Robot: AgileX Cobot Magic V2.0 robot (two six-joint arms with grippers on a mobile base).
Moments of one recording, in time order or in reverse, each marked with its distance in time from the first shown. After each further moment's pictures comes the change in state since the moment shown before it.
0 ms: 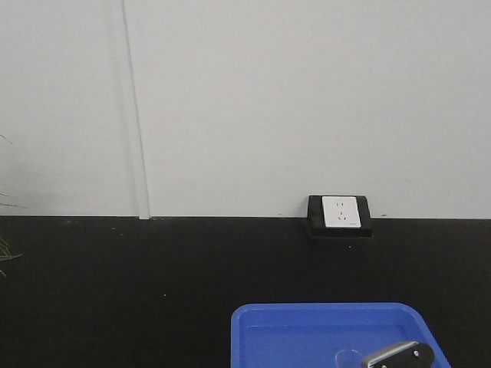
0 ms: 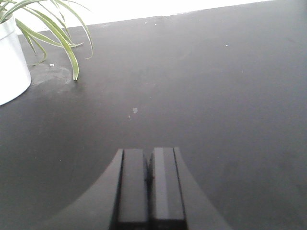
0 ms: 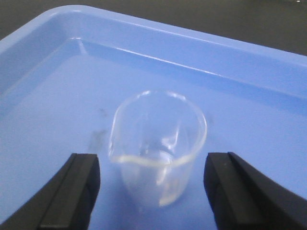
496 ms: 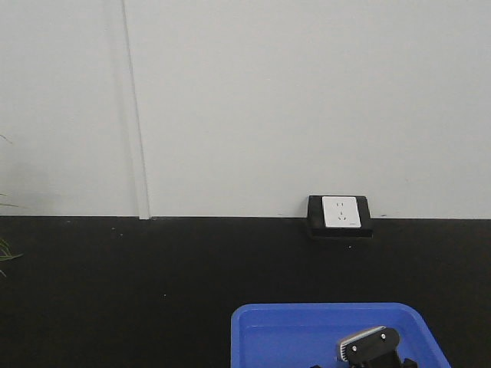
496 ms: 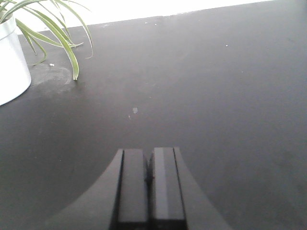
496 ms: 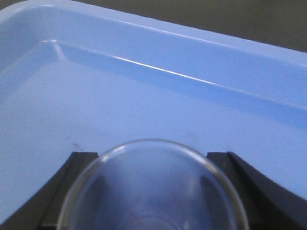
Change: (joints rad) left arm 0.000 0.000 0.000 0.000 0.000 0.000; right arm 0.000 0.200 -0.183 -0.002 -0.013 0.001
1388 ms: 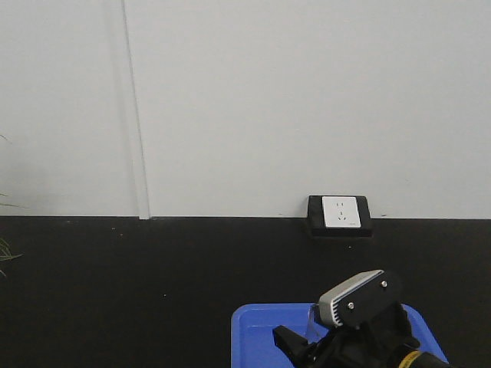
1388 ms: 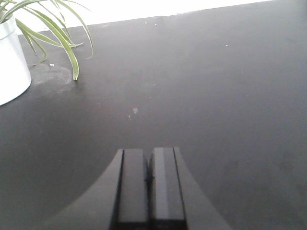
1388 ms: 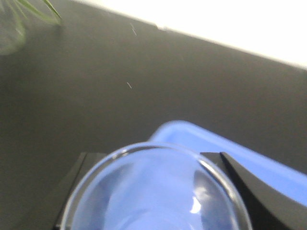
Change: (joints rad) left arm 0.000 0.000 0.000 0.000 0.000 0.000; right arm 0.240 -0.642 0.005 -0.157 0.460 0.234
